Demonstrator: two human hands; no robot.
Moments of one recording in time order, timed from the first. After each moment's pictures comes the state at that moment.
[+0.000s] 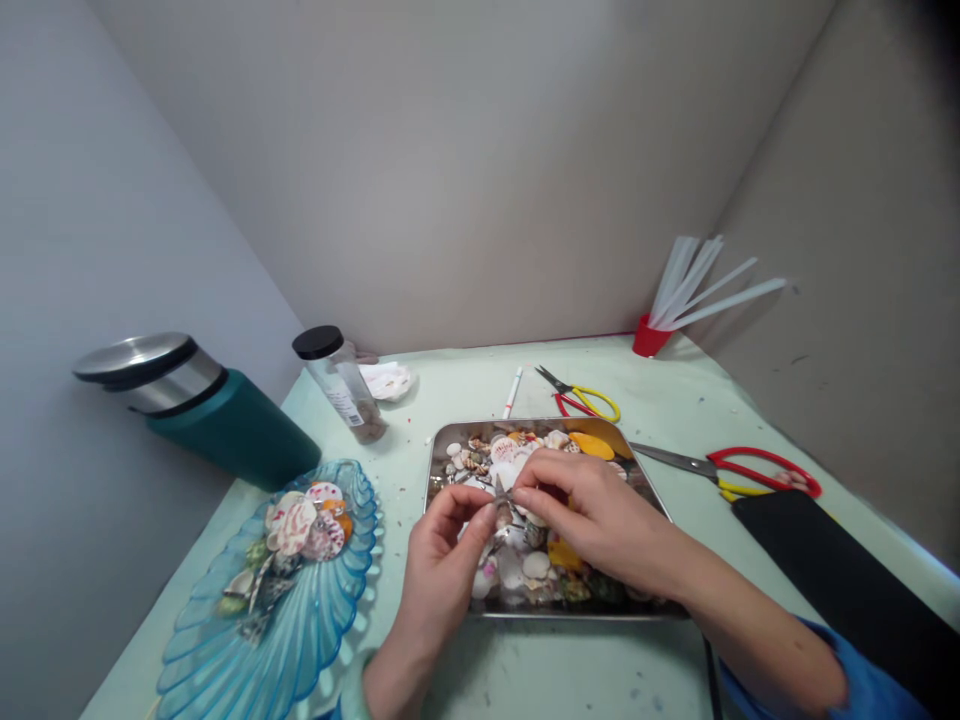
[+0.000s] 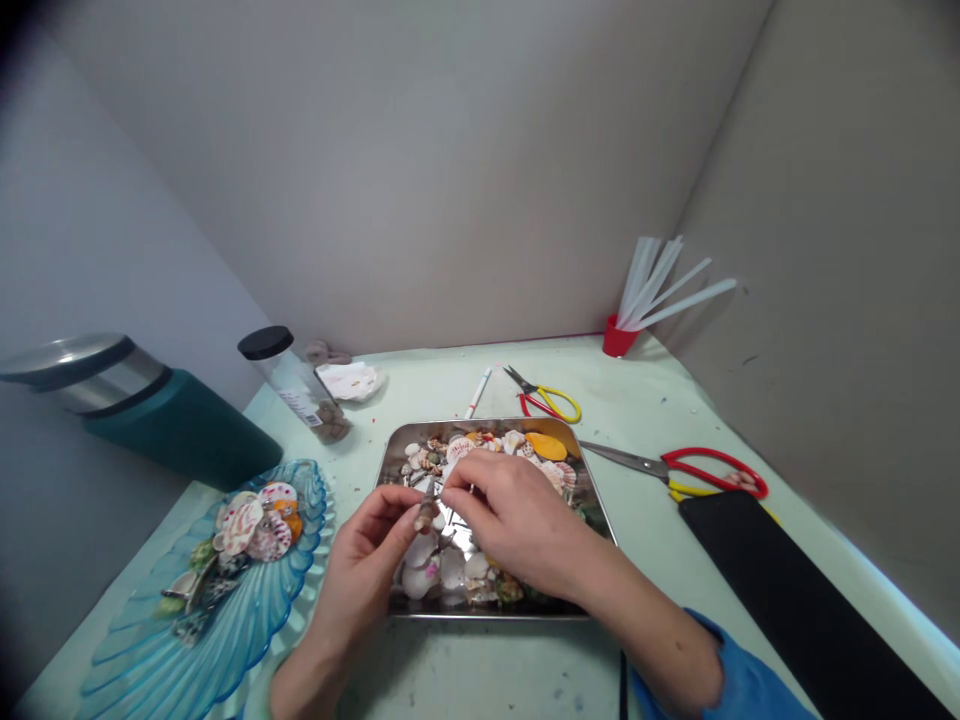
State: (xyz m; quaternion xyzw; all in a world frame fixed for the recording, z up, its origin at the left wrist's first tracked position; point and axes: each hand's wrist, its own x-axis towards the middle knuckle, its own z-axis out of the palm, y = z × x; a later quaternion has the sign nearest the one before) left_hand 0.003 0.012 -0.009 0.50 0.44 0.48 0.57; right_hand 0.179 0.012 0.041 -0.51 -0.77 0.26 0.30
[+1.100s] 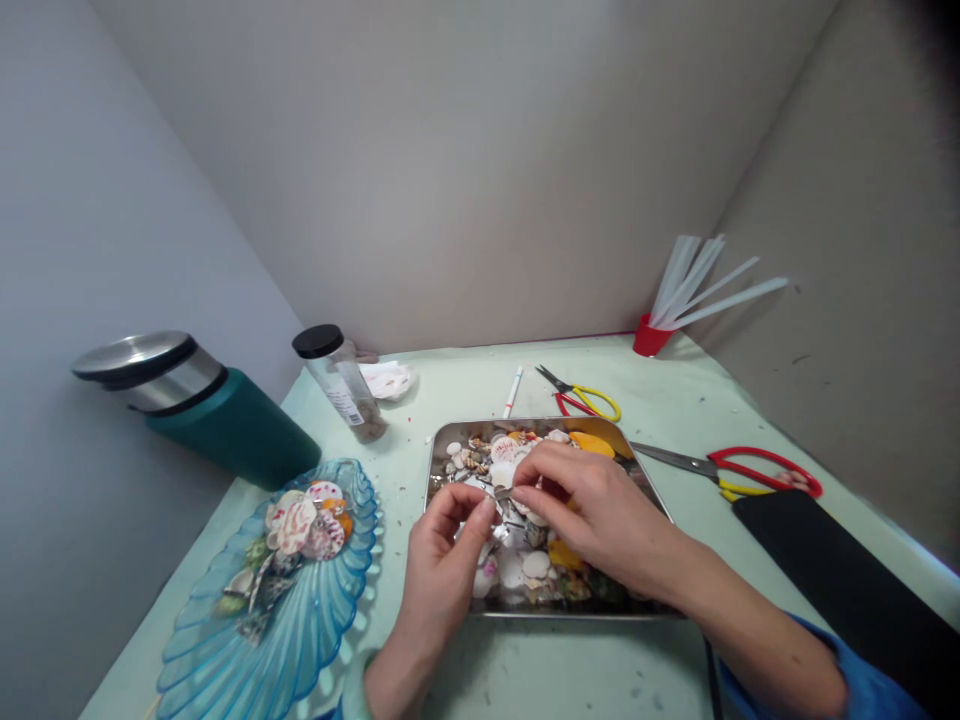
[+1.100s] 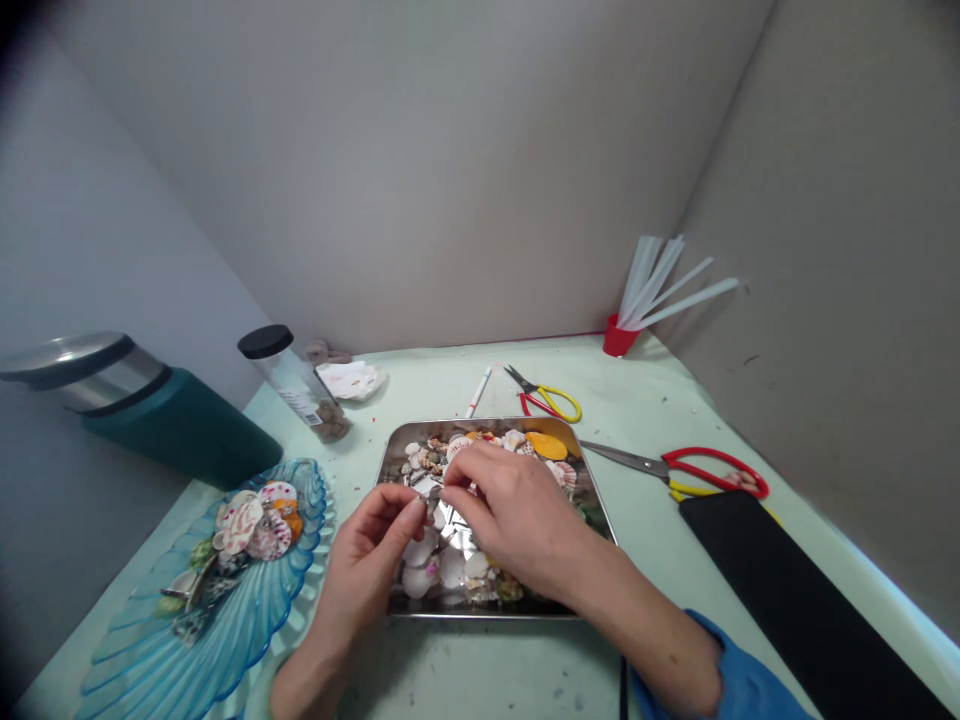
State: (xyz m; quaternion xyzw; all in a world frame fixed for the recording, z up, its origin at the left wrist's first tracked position) left_hand 0.004 0.013 -0.011 0.52 0.46 0.47 0.55; right_hand 0.182 0.012 0.035 -0.50 -0.78 0.20 0.32
